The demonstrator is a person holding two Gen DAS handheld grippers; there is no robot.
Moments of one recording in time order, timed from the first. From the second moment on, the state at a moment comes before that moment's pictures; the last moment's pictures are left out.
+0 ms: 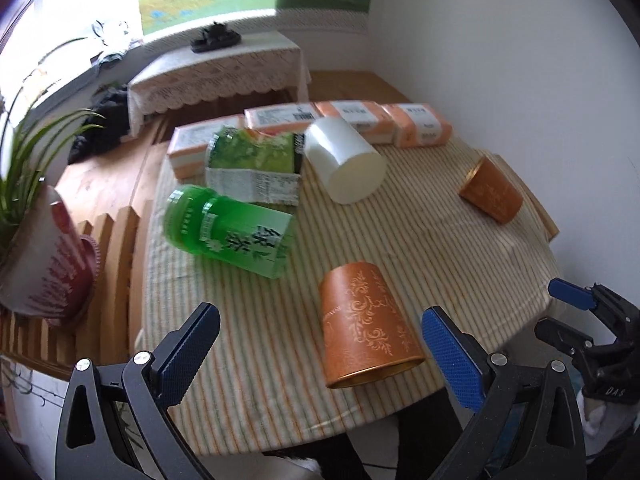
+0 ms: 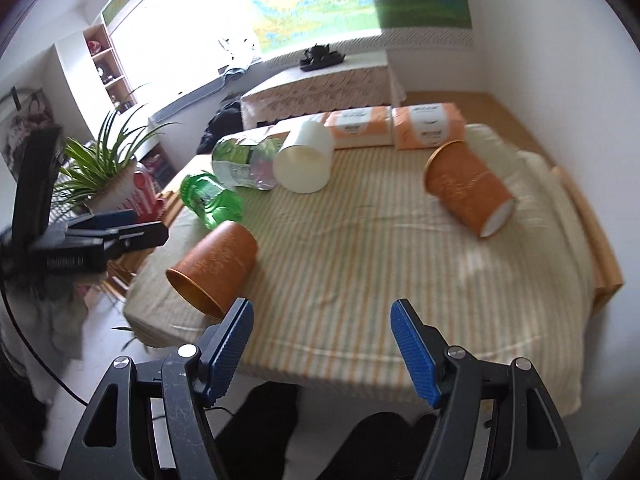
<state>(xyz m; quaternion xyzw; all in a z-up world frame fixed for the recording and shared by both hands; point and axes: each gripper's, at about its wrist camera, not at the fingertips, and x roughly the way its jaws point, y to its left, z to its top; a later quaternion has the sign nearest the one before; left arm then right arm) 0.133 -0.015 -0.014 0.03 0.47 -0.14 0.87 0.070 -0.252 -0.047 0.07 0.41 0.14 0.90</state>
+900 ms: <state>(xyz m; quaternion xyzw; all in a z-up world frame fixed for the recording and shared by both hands) 0.203 -0.064 -0.078 -0.04 0.63 -0.11 0.77 0.039 -0.284 -0.051 0.08 0.39 0.10 0.91</state>
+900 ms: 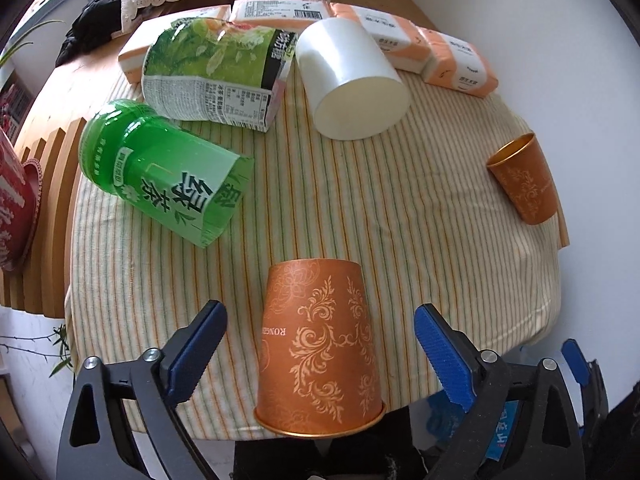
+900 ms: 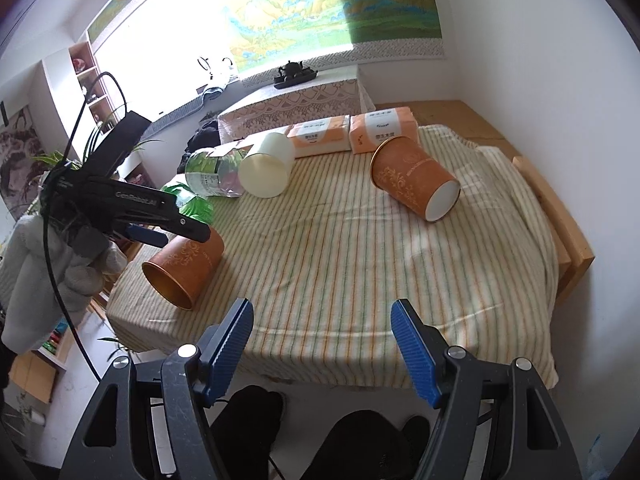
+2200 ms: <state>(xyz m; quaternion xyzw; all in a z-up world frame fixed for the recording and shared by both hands) 0.216 -0.100 -0.091 0.00 0.63 -0.12 0.77 0.027 -0.293 -0.055 0.06 0.38 0.07 0.92</state>
